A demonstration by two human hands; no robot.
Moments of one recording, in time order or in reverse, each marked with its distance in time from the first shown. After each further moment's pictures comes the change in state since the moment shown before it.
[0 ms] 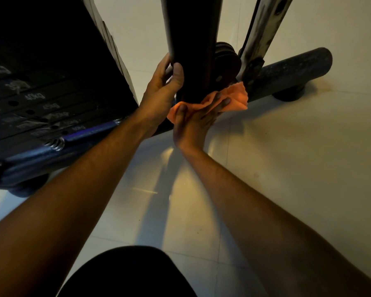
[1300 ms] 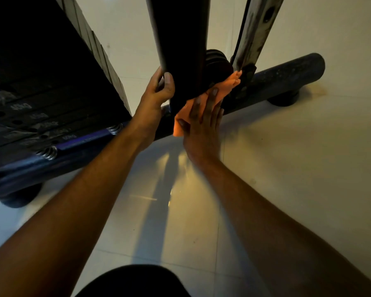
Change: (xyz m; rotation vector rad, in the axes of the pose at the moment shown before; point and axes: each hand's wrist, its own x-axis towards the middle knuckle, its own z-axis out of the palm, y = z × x) left_hand -0.002 0.000 0.007 0.024 0.027 -0.069; right_hand 0.028 0.054 -0.035 -0.364 -0.067 -0.545
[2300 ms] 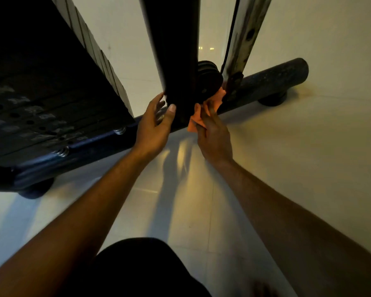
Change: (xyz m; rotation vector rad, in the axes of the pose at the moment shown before) left_hand -0.046 0.001 0.013 0.190 0.166 -0.084; right_hand 0.002 -0.004 -0.090 0.225 -0.167 0.143
